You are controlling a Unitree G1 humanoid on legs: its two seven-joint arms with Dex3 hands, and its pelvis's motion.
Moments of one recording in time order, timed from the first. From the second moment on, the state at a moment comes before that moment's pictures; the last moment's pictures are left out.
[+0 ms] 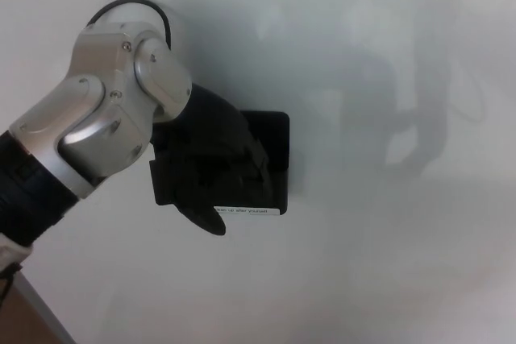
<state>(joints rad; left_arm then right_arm) -1.01 0.62 -0.72 0.07 0.32 0.54 -1.34 0.08 -0.13 -0.06 1.06 -0.08 -0.78 0.01</state>
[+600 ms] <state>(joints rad) -1.22 0.63 -0.71 0.12 0.33 0.56 -1.45 0.07 -0.13 -0.06 1.06 -0.08 -0.78 0.01</state>
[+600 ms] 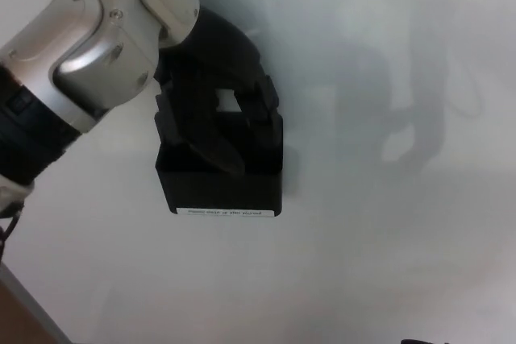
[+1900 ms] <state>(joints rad) -1.18 0.65 -0.79 0.07 0.37 0.50 -1.56 0.05 -0.13 -0.05 1.05 -0.08 -0.77 0.00</state>
